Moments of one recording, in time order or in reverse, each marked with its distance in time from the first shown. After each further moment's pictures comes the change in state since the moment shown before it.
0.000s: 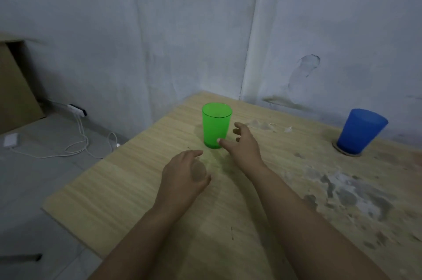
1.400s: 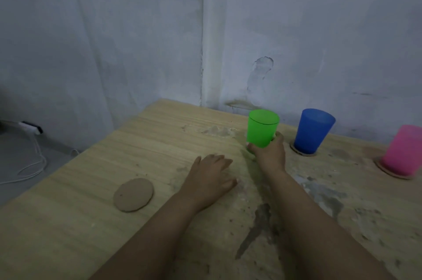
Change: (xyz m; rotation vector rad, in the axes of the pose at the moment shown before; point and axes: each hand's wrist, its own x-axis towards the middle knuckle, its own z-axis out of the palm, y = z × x) left_hand 0.058 0.090 0.112 0.228 -0.416 0.300; right_hand 0.039 0.083 -0.125 0.041 0.415 0.260
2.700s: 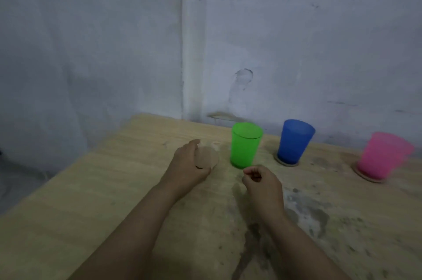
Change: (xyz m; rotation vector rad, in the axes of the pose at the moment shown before) left_hand 0.056 -0.029 -0.020 -0.385 0.215 -0.099; right_hand -0.049 0.007 -0.025 -0.030 -0.049 -0.092
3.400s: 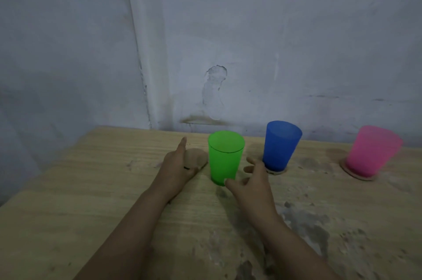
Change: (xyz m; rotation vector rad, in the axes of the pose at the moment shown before) left_hand 0.088 -0.024 0.059 0.021 -0.145 0.006; right_hand 0.052 0.016 0.003 0.040 0.023 0.080
